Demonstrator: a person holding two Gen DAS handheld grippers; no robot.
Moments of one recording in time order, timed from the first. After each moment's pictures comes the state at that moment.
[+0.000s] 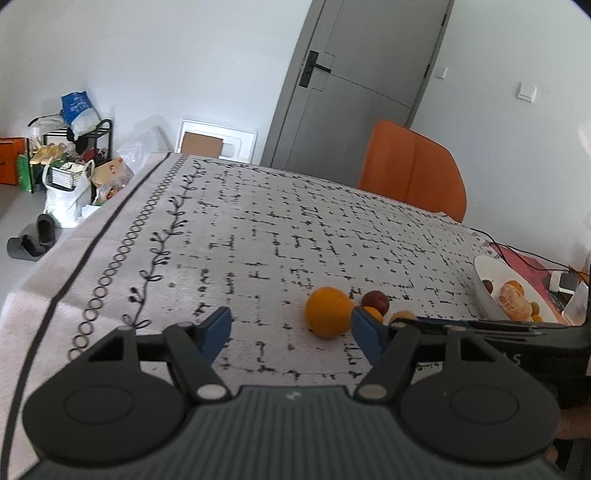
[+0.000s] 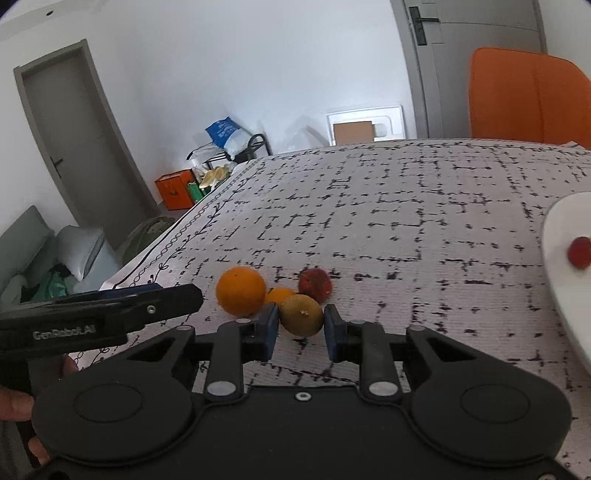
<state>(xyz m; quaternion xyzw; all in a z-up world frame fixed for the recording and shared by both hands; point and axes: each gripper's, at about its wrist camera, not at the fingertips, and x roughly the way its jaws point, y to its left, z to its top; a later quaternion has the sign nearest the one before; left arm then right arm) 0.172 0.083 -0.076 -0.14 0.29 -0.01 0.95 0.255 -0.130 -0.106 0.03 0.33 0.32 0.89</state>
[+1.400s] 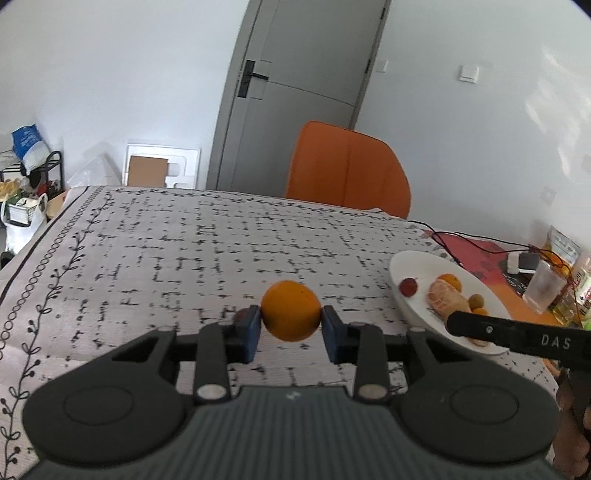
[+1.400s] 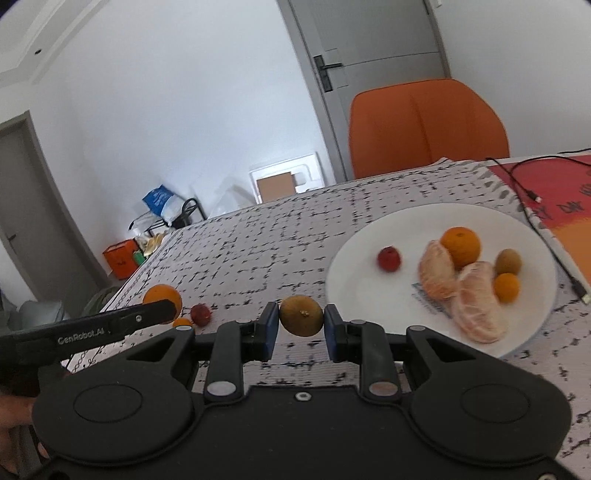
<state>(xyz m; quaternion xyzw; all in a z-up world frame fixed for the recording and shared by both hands) 0.181 -0.007 -0.049 -0.10 0.26 -0.07 0.96 0.220 -0.264 -0.076 0.10 0.27 0.21 0.93</state>
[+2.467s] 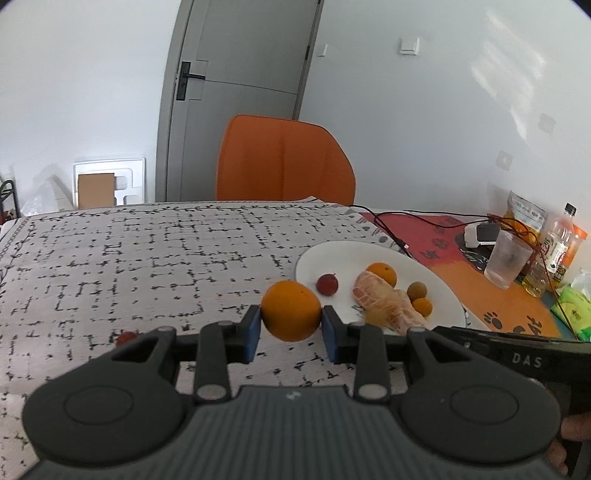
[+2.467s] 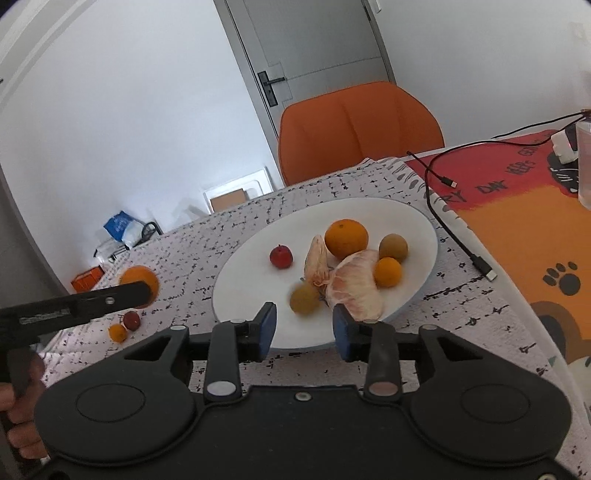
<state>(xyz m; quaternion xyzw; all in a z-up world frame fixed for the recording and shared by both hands) 0.203 -0.091 -0.043 -0.05 0.26 -0.15 0.95 0.210 -0.341 -0.099 0.13 0.26 0.14 0.95</state>
